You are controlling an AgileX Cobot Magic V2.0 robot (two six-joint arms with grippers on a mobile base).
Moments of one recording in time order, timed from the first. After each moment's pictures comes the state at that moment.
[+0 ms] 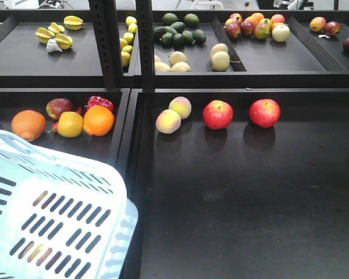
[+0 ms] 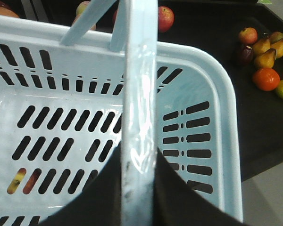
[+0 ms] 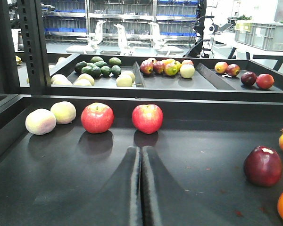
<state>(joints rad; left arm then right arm) -0.35 0.46 -0.76 -0.29 0.93 -0.08 0.00 -0.01 0.03 -0.12 0.11 0.08</state>
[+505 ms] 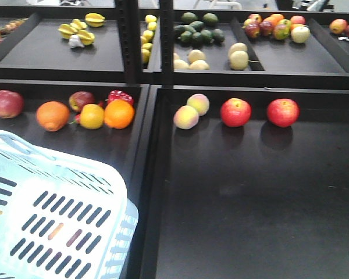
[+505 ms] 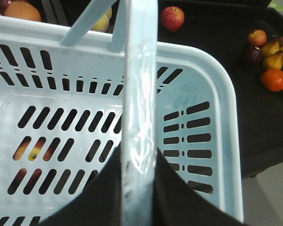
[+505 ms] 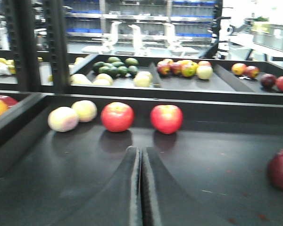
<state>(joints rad) -0.35 0.46 -0.76 -0.29 0.93 -0.08 0.00 -0.01 0.03 -0.12 0.11 0.08</state>
